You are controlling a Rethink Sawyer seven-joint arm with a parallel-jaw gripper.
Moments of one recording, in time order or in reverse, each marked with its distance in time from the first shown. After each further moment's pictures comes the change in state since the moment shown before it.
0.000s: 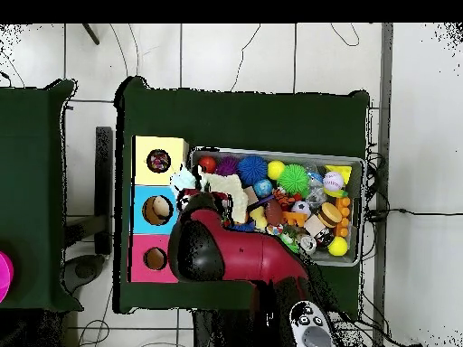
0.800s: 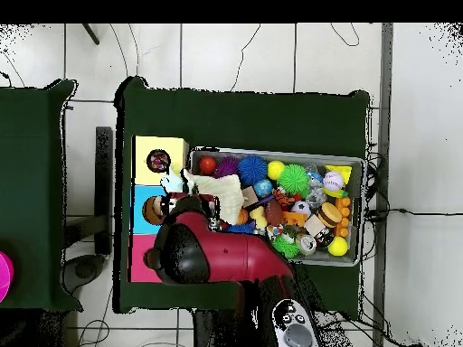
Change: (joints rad) arm 0.047 0.001 0.000 0.001 0.000 0.000 0.000
